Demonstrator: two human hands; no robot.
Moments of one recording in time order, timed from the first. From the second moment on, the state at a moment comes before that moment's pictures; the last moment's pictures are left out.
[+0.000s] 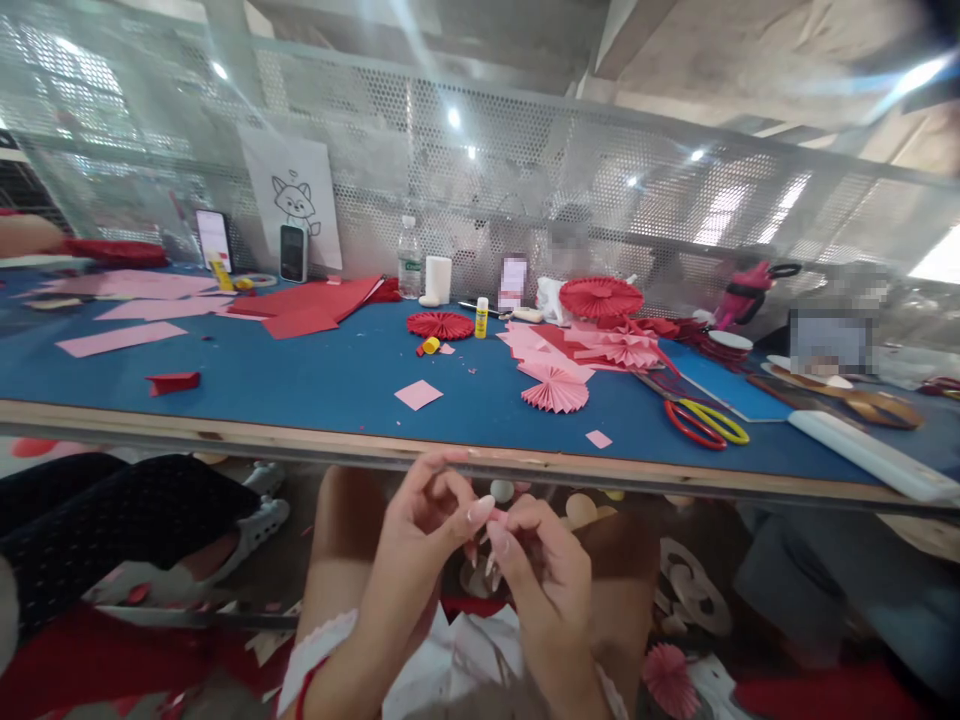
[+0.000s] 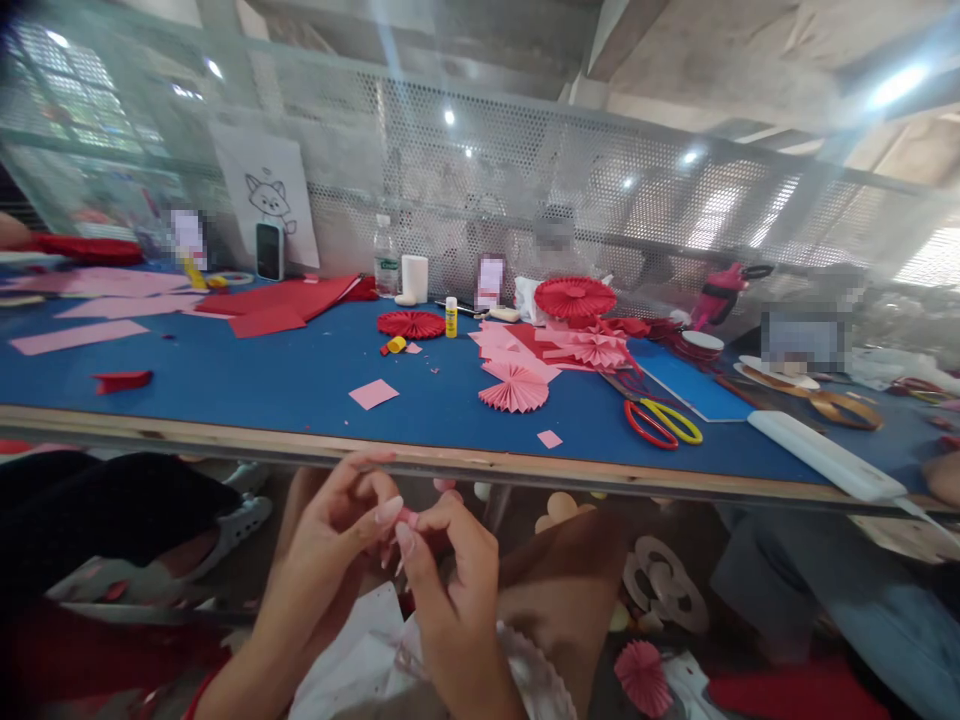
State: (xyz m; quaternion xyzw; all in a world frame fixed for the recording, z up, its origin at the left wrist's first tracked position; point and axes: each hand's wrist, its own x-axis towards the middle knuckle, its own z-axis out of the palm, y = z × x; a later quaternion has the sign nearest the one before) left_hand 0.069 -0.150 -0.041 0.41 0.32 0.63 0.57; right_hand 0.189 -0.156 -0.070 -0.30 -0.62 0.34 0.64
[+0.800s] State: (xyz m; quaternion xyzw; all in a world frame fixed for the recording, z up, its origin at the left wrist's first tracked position) left_hand 0.063 -0.150 -0.043 0.45 0.34 0.60 0.57; right_hand 0.181 -0.153 -0.074 -0.31 -0.60 0.38 0.63
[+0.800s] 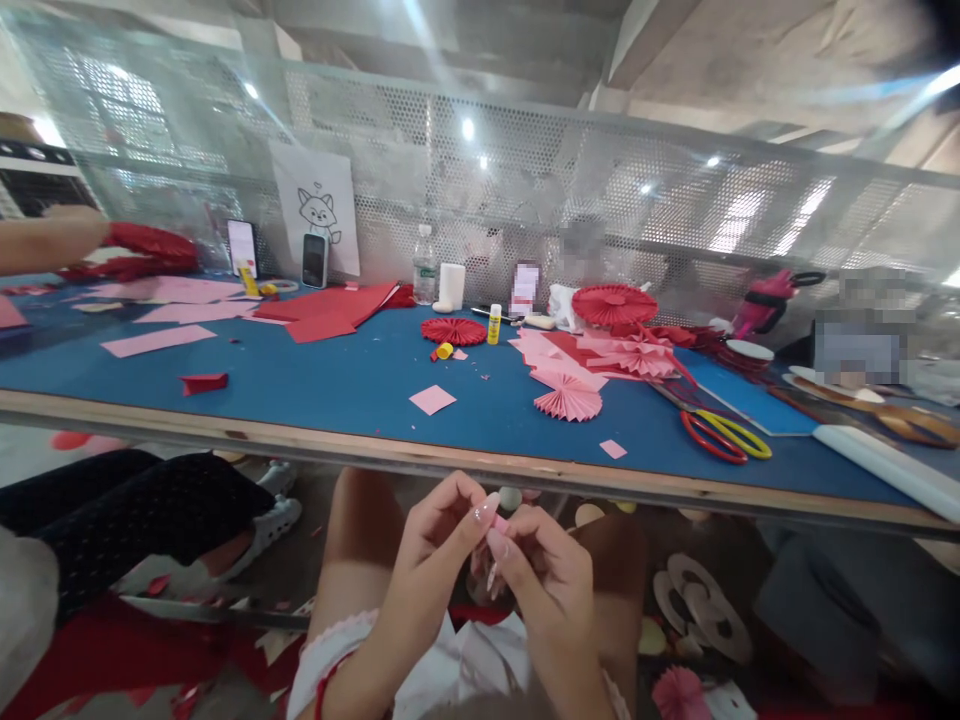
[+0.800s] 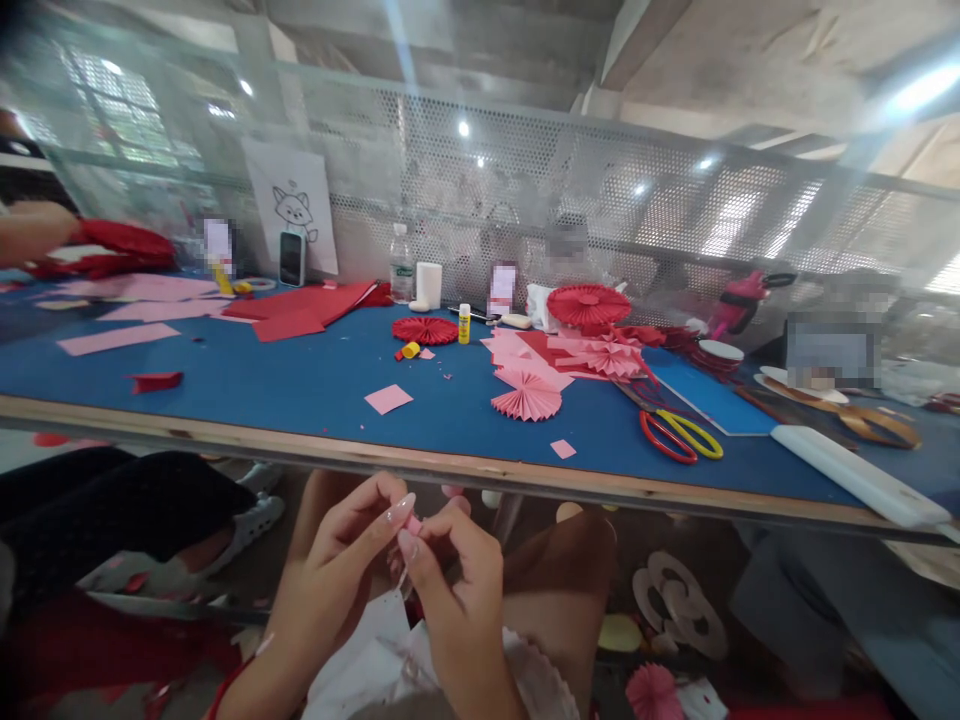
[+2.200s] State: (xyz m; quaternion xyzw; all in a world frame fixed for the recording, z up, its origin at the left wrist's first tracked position) left_hand 0.050 -0.154 -0.049 0.51 0.31 0.52 0.61; right_hand 0.217 -0.157 -0.053 -0.27 -0.74 0.17 0.59
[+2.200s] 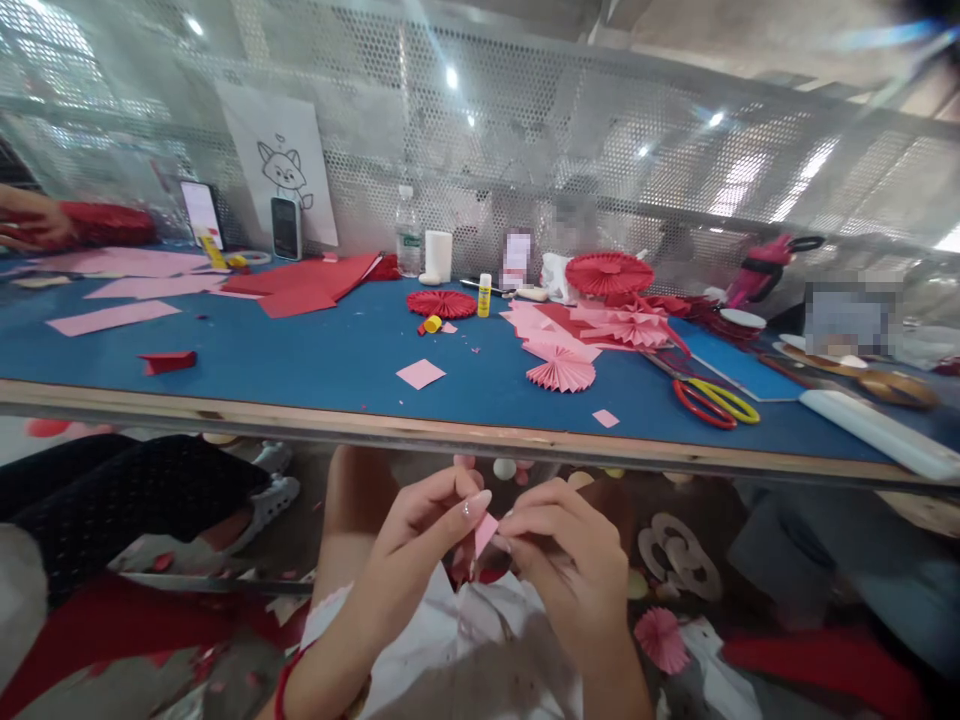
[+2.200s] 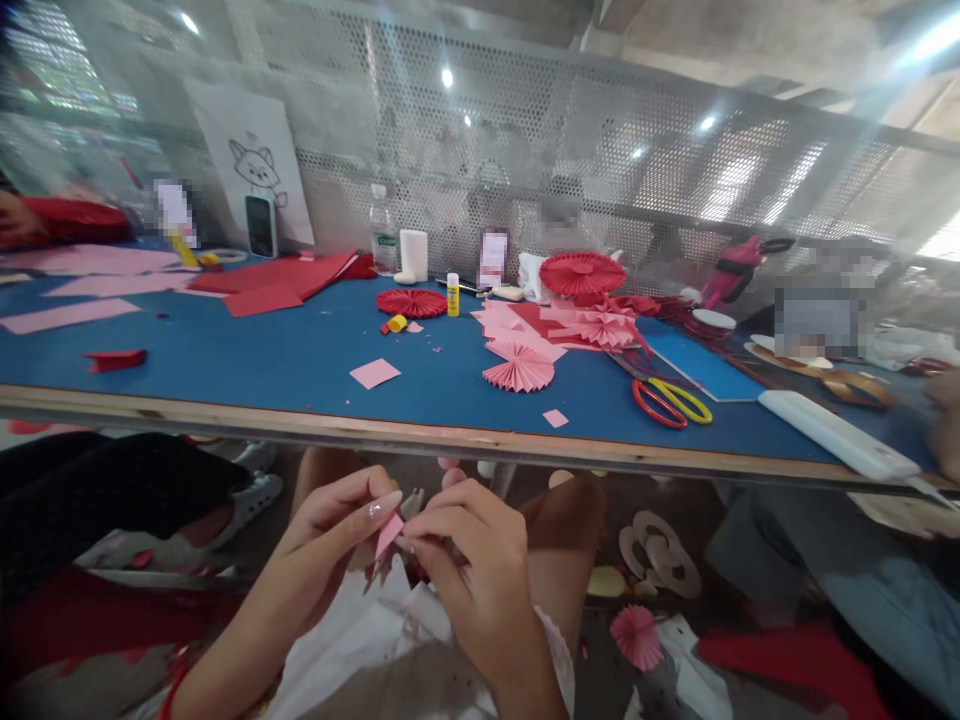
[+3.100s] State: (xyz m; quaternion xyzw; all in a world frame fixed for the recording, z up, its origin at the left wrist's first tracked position) left_hand 0.040 -0.162 -0.042 0.62 0.36 0.48 0.51; right_hand 0.217 -0.155 -0.056 -0.27 -0.76 0.13 0.58
